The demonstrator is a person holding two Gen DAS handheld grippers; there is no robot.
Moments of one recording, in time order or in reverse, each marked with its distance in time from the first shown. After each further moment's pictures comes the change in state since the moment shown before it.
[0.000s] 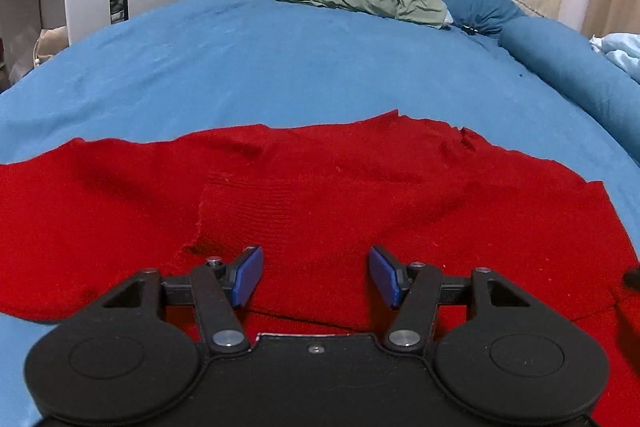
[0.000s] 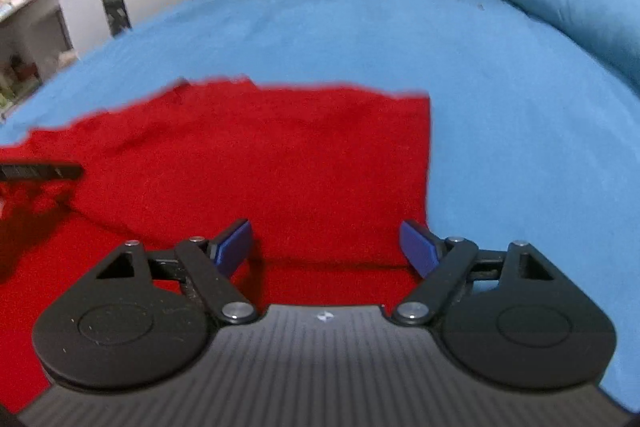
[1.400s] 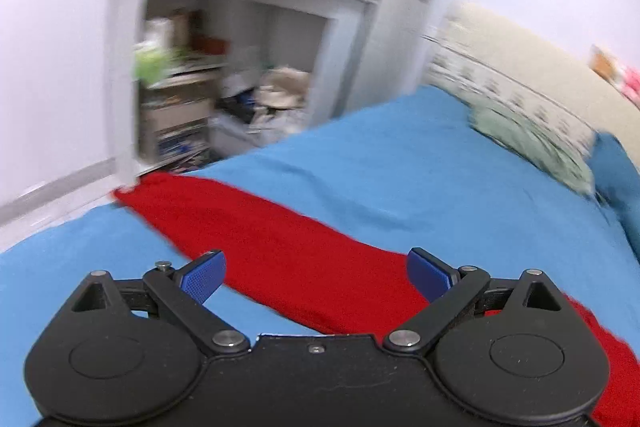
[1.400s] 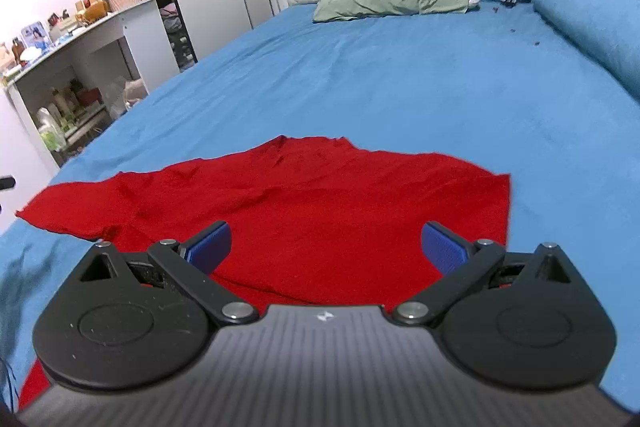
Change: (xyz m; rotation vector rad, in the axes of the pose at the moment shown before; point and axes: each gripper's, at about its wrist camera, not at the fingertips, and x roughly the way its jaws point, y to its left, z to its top) left arm -0.172 0.224 0.002 -0.458 -0.239 0.330; right arm -0.043 0.052 0.040 0.010 0.003 0.152
